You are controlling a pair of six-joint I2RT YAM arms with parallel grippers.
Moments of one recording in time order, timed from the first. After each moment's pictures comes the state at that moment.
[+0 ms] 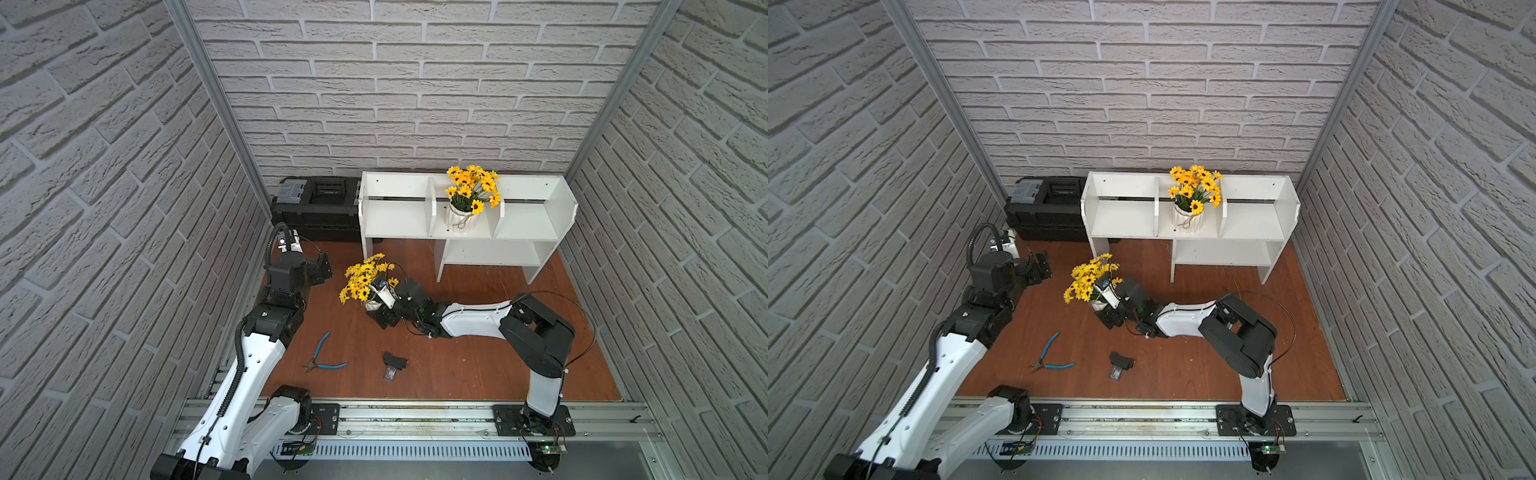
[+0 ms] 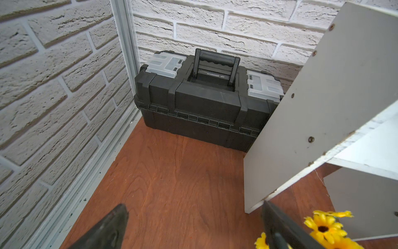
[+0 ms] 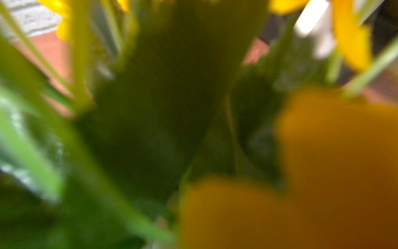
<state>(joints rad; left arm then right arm) -0.23 0.89 0.87 -0.37 -0.32 -0.25 0.87 1.92 1.00 0.32 0.03 -0.06</state>
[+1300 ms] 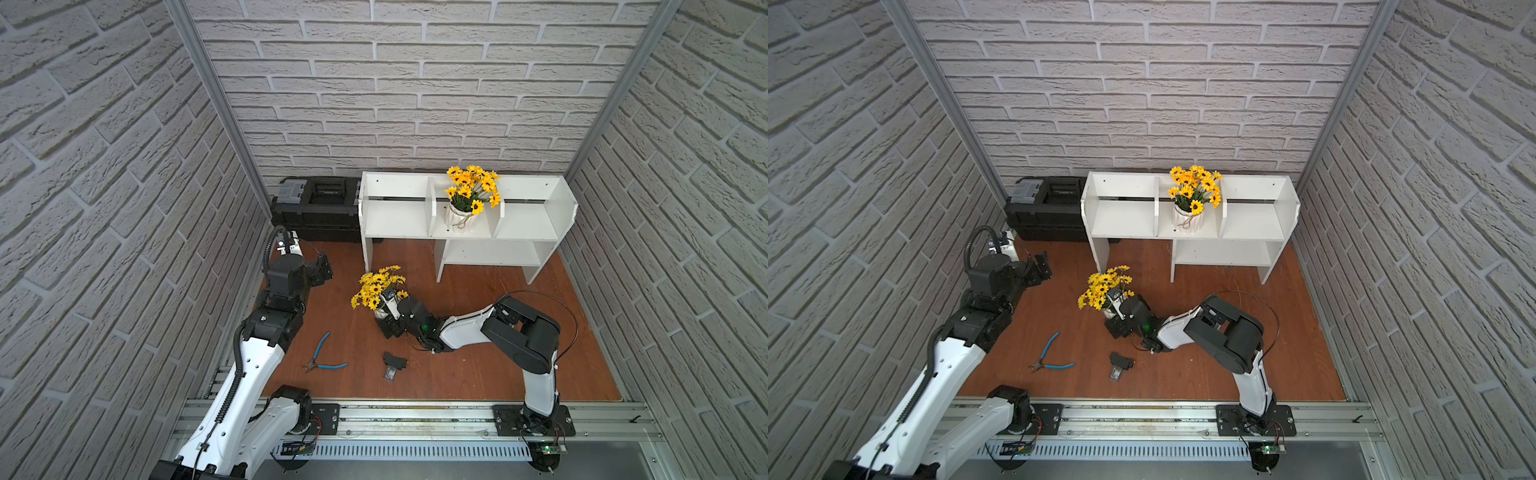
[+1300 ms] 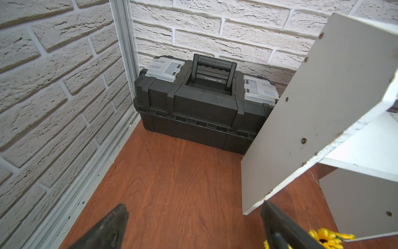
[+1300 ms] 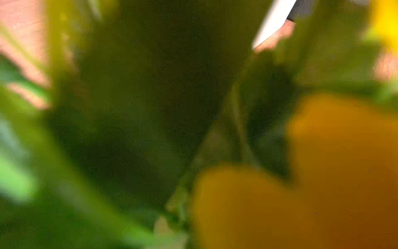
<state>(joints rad) -0.23 0.86 0.86 -0.35 -0.32 -0.25 0.91 1.96 0.88 0.45 0.20 0.06</state>
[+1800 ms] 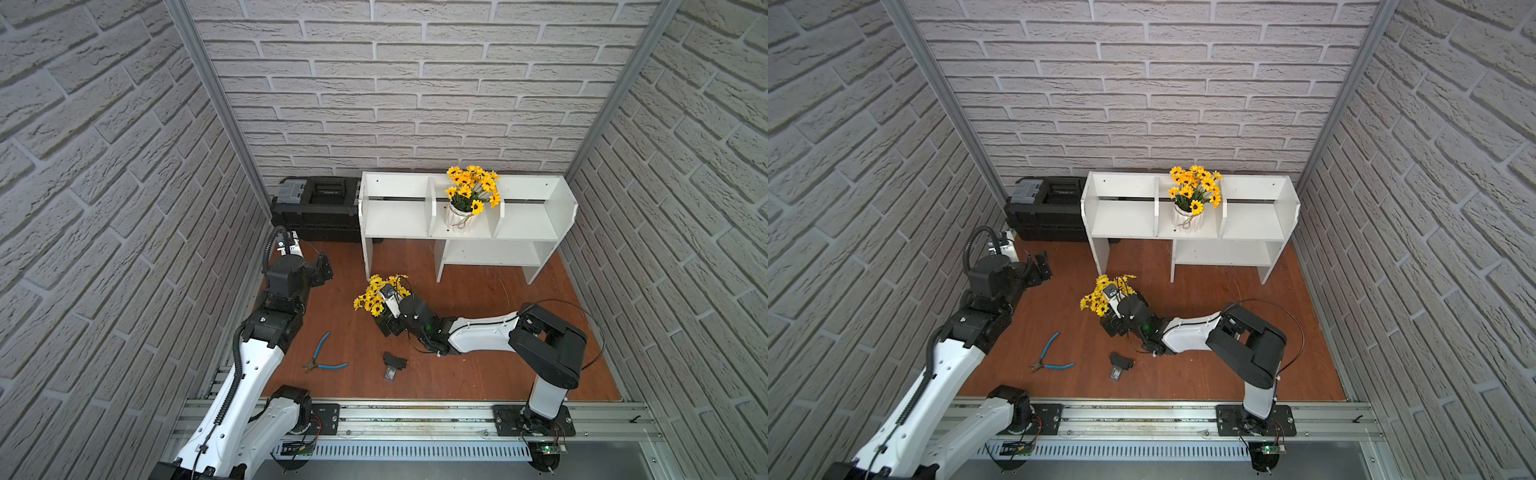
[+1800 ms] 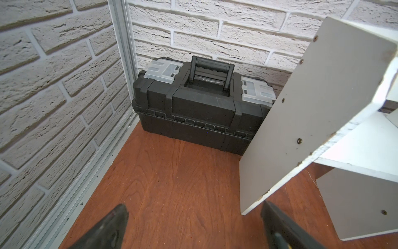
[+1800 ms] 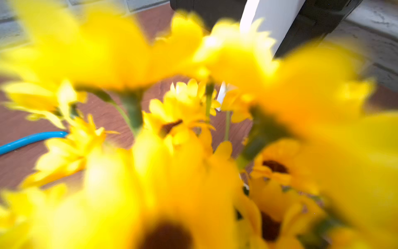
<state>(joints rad) -0.24 0.86 0.86 -0.35 -0.32 -0.25 0.95 1.78 0.87 0.38 0.25 0.03</state>
